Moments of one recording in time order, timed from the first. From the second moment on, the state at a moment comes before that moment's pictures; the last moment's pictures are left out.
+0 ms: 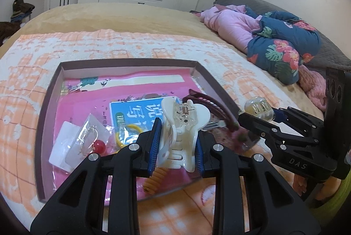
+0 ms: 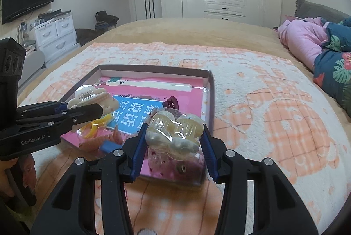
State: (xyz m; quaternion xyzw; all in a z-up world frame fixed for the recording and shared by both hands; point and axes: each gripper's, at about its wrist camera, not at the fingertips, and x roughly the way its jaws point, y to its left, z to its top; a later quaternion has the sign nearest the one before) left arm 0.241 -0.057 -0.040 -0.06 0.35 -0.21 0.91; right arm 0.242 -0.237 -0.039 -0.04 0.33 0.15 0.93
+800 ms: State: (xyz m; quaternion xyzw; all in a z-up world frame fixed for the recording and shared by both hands) left arm 0.249 -0.029 -0.050 -0.08 0.36 -0.17 0.92; right arm 0.259 -0.205 -0.049 -0.03 0.35 0.18 0.92
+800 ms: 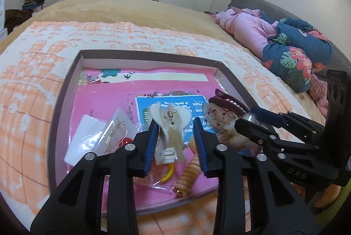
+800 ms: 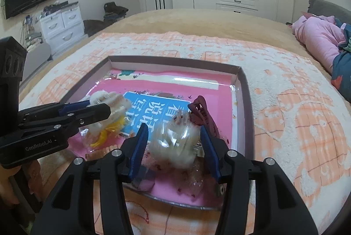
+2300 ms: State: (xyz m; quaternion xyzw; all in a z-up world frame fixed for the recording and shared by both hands) left arm 0.071 -0.011 0.000 -0.07 0.25 -0.09 0.96; right arm 0.068 -0.255 0.002 -0.01 0.18 0.12 0.98
